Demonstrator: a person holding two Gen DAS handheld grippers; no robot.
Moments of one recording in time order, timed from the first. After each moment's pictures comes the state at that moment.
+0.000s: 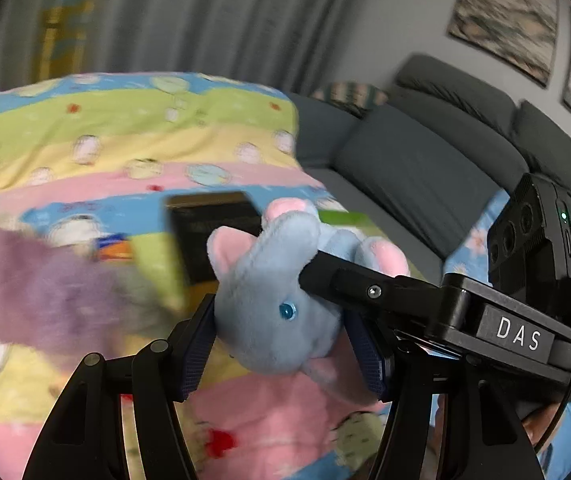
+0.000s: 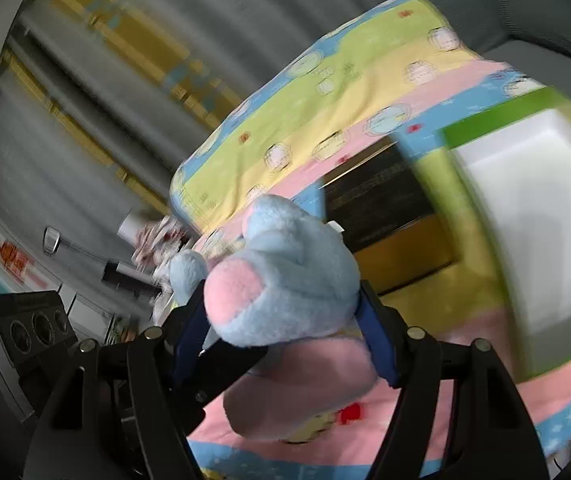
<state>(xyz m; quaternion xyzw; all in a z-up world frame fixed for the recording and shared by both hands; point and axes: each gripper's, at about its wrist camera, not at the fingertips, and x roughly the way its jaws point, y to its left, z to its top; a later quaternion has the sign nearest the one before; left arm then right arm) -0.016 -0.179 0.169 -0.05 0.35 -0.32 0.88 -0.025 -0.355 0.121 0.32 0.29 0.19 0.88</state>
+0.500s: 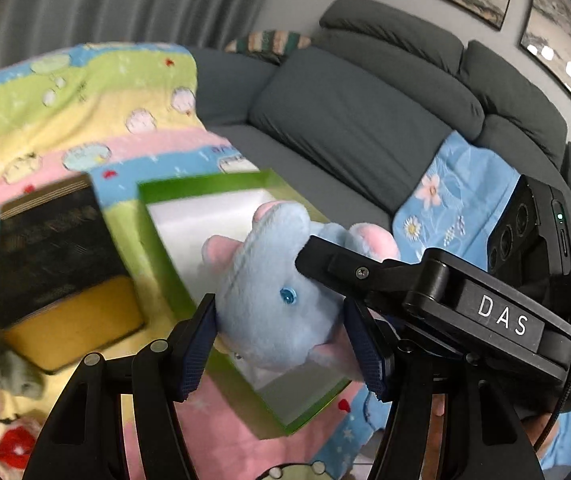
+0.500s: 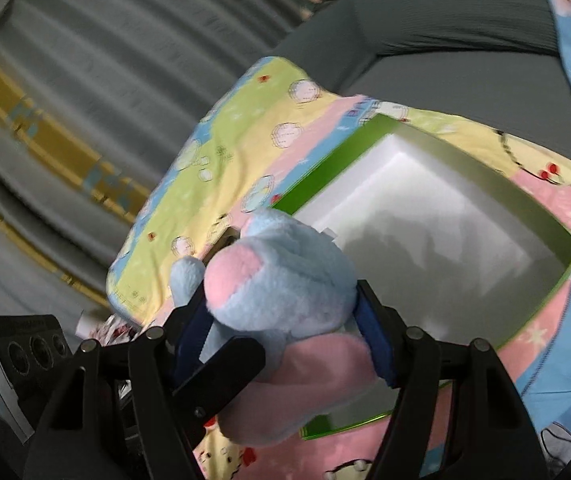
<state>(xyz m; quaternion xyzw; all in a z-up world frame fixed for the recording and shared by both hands) 0.008 -0.301 0.138 -0.01 0.39 -0.43 0.81 -0.036 -0.470 0.078 0.41 0.26 0.03 0.88</state>
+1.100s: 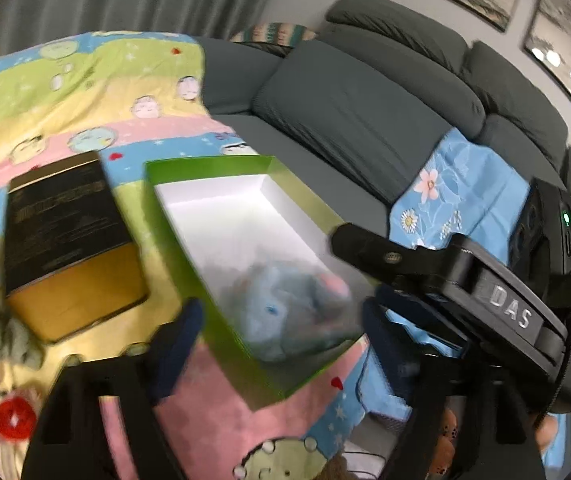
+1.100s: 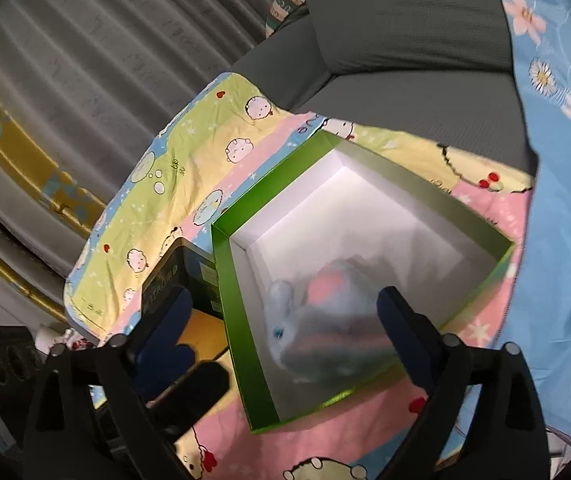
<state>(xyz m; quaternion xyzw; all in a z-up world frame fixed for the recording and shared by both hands) -0.006 -0.279 0.141 -0.03 0.41 -0.42 0.81 -0.064 -0.464 0.089 0.37 0.25 -0.06 0.89</state>
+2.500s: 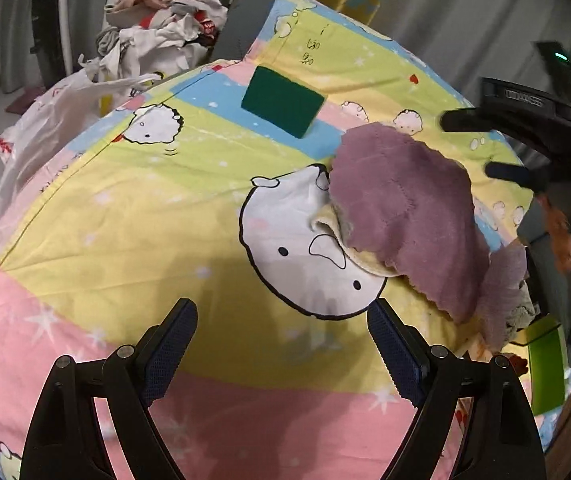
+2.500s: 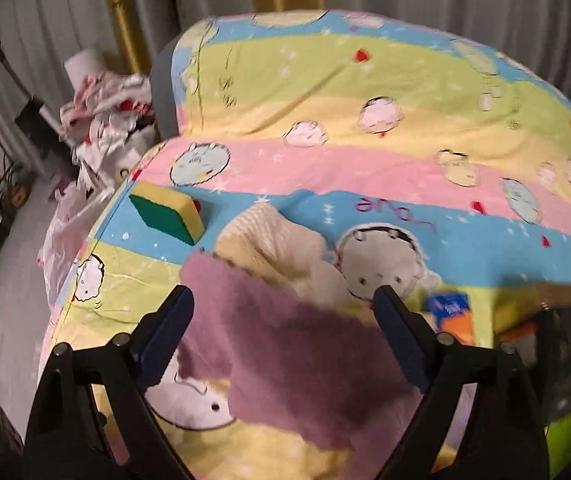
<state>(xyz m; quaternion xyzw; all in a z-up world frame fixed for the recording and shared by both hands) 0.011 0.173 0.051 -0.22 0.42 0.01 0.88 0.168 -0.002 0.135 -0.05 0.41 0.17 0.89</state>
